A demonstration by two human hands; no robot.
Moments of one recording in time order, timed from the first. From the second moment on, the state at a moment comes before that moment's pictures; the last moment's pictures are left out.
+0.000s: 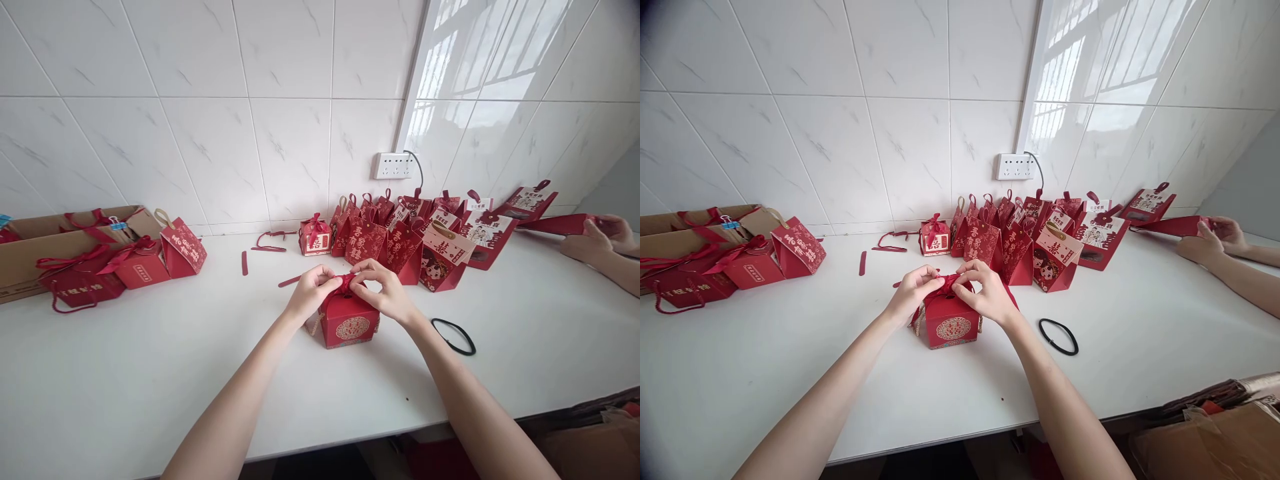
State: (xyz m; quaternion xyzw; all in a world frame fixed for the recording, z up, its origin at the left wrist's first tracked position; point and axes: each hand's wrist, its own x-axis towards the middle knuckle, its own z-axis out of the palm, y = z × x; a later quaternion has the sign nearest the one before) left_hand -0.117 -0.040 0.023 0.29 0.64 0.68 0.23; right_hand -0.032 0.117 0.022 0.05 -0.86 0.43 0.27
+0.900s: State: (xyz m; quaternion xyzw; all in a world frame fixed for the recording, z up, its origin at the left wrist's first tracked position) left_hand -0.118 -0.041 0.023 0.32 0.64 0.67 0.23; right_hand -0.032 0.119 0.020 0.08 -0.86 0.44 0.25
